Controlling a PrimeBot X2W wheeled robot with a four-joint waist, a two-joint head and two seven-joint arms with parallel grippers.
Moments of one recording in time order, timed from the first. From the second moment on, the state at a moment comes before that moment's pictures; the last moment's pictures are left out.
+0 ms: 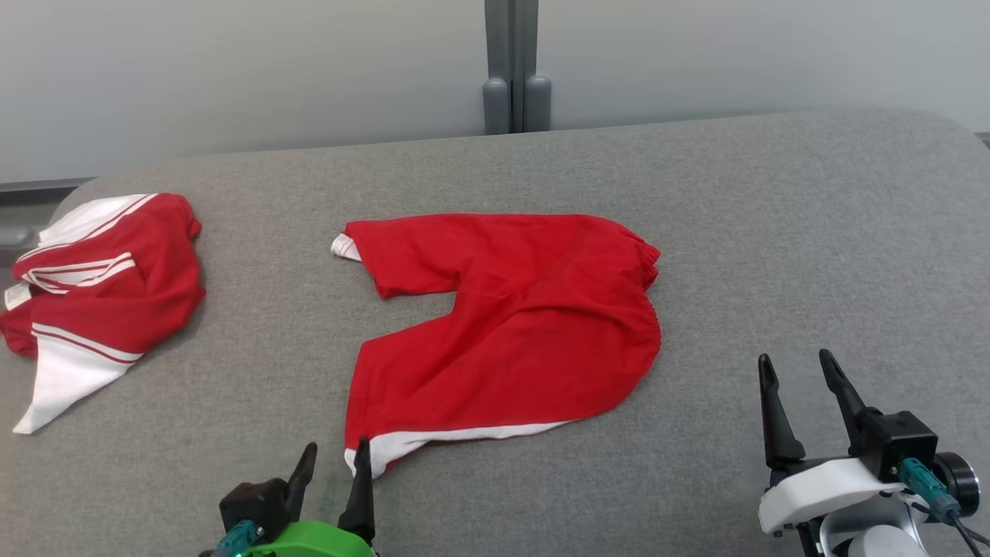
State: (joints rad) left arm -0.04 0.12 -0.37 0.43 -0.54 0.05 -0.25; right arm 0.00 -0.05 -0.05 0.21 0.07 0.13 -0.26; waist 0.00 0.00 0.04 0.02
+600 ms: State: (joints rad) left arm -0.07 0.08 -0.37 0.30 -0.50 0.09 -0.26; right arm -0.30 -0.06 0.08 0.60 -0.11 0.13 -0.26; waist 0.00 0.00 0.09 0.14
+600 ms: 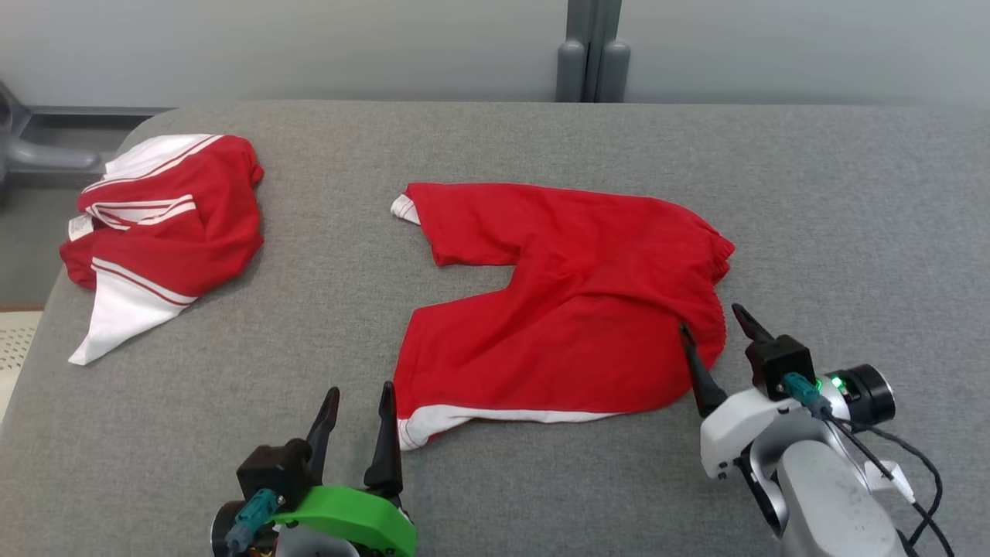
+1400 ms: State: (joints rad) left arm -0.07 0.06 -0.33 0.29 -0.47 0.08 -0.26; right arm -0.22 -0.05 -0.07 0.53 -0.13 0.13 -0.26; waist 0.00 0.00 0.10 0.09
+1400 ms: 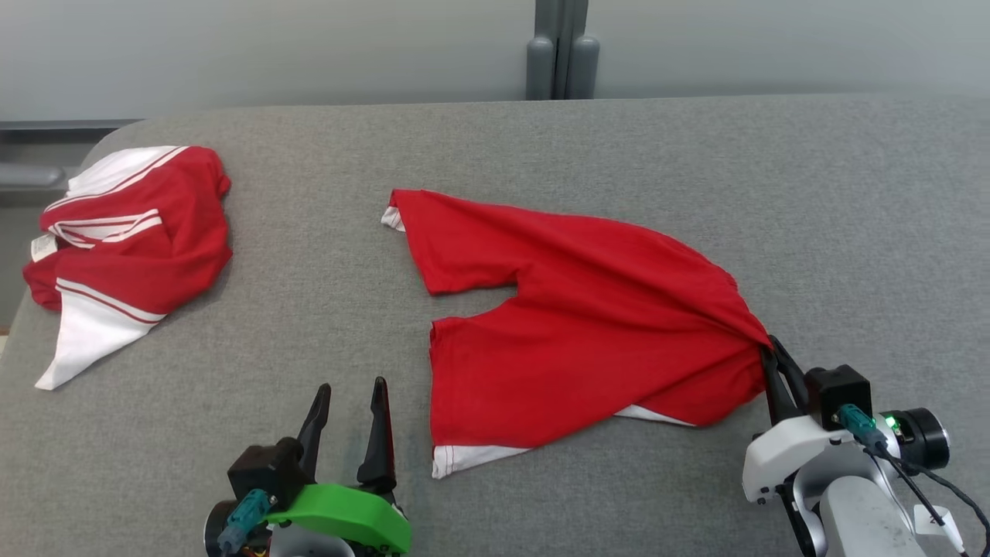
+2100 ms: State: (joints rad) left arm -0.13 0.05 -0.38 0.28 -0.46 0.05 -0.26; right arm -0.60 -0.06 -0.05 0.74 -0.16 0.13 -0.11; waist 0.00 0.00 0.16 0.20
